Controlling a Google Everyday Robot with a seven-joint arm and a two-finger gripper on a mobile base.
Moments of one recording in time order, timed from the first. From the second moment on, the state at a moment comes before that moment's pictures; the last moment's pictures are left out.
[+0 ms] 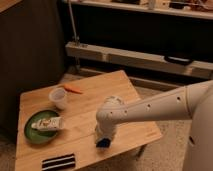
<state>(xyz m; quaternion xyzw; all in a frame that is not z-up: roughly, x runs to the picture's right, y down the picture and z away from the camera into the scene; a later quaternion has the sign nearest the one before) -0.031 0.251 0.740 -0.31 0.18 0.62 0.70</state>
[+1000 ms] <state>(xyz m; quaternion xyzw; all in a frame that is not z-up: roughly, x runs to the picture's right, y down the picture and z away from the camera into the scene) -0.037 0.190 0.840 -0.29 0.21 0.62 0.70</state>
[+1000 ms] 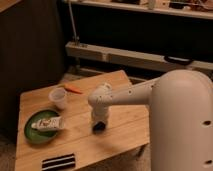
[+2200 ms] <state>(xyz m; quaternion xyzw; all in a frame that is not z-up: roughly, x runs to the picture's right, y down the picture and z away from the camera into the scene) 0.040 0.174 0.874 -0.26 0.26 0.67 0.65</state>
